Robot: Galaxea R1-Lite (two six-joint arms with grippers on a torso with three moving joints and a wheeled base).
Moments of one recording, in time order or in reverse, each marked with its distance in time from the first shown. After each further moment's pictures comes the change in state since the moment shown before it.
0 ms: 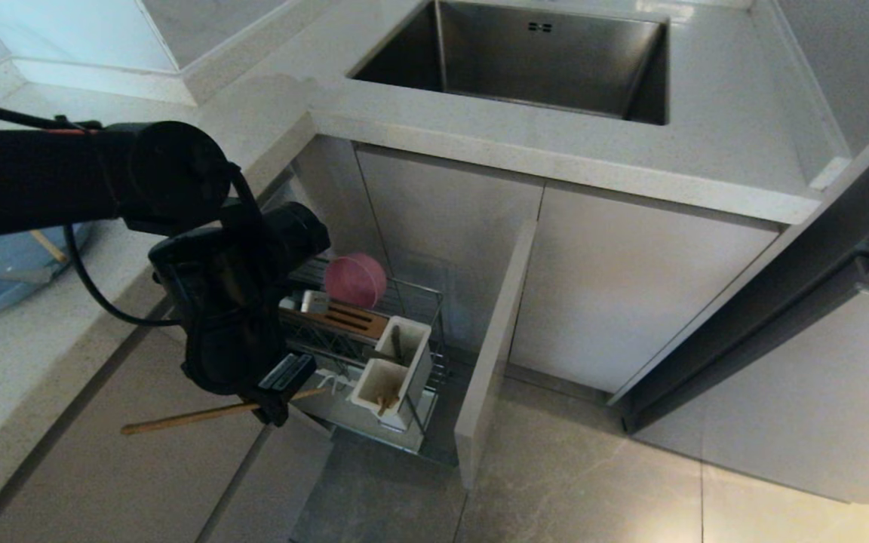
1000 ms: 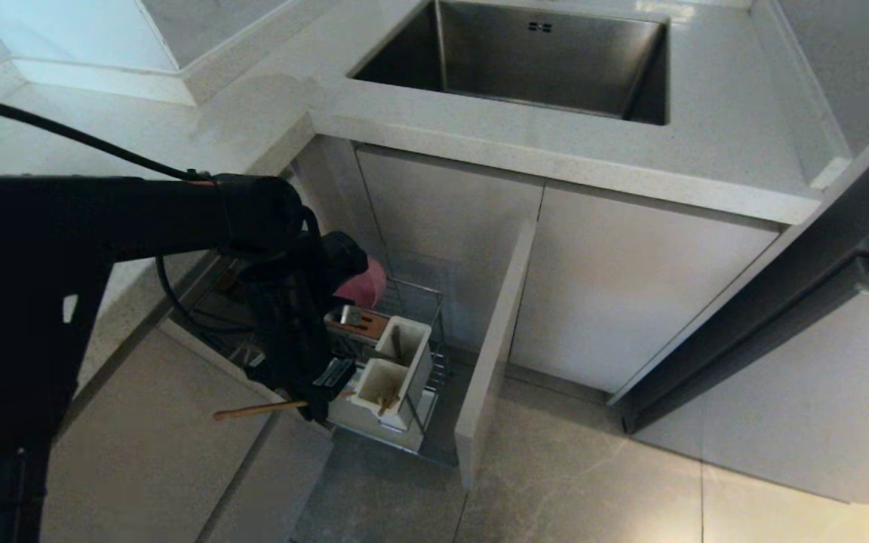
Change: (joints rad) left arm 0.013 0.202 -0.117 -0.047 -0.035 0.002; right arm 0.000 0.000 0.000 0.000 0.000 0.000
